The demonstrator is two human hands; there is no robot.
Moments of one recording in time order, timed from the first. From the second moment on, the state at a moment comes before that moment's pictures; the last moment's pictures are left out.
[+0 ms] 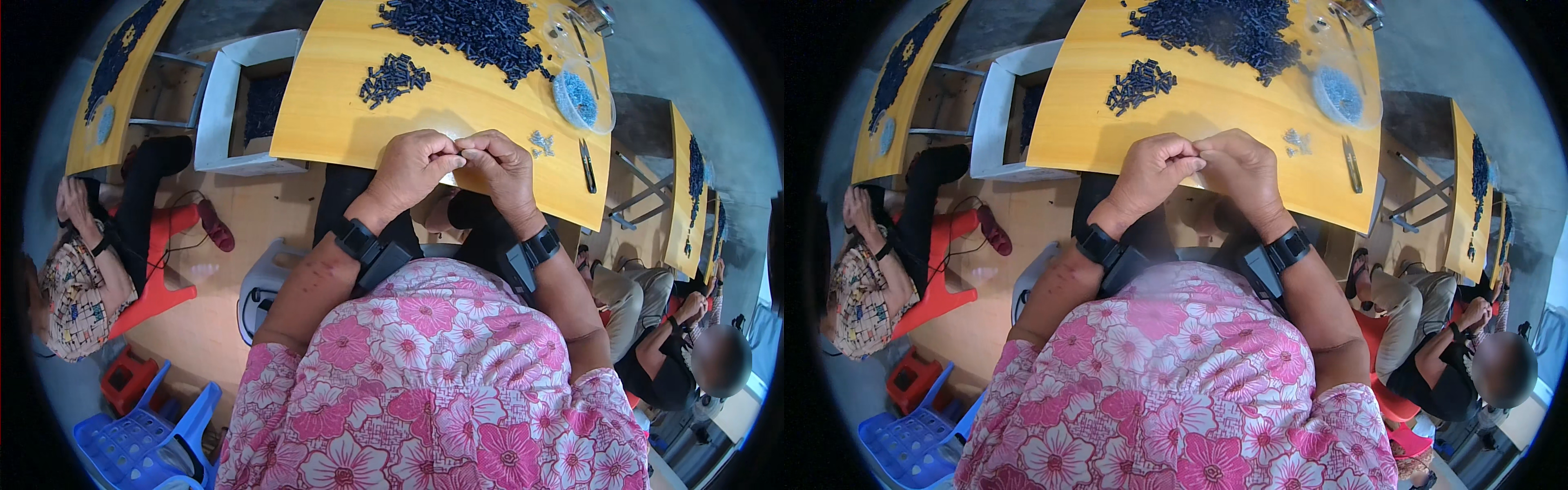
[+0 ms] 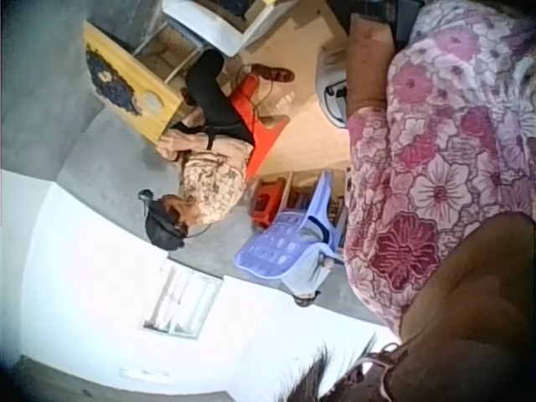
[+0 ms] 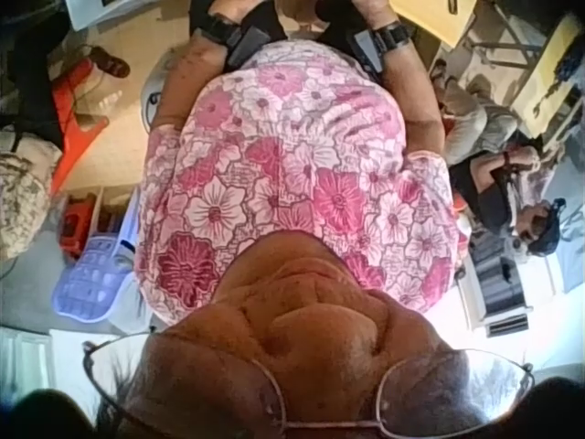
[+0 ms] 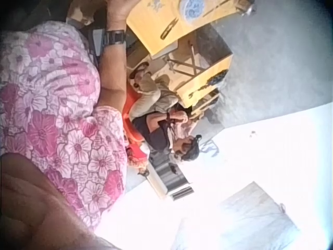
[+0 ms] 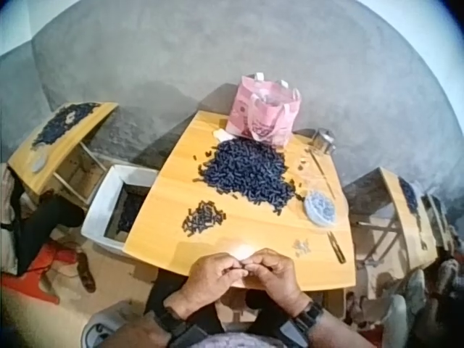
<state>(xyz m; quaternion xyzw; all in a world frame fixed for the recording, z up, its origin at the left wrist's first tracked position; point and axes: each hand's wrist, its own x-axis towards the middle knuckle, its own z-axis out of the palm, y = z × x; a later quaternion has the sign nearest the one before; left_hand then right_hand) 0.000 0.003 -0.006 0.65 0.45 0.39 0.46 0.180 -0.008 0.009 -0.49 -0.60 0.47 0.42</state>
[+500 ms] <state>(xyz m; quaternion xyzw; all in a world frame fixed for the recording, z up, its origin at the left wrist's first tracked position) 0.001 0.004 -0.010 0.64 0.43 0.40 0.49 0.186 -0.010 0.016 -0.49 -0.51 0.57 0.42</state>
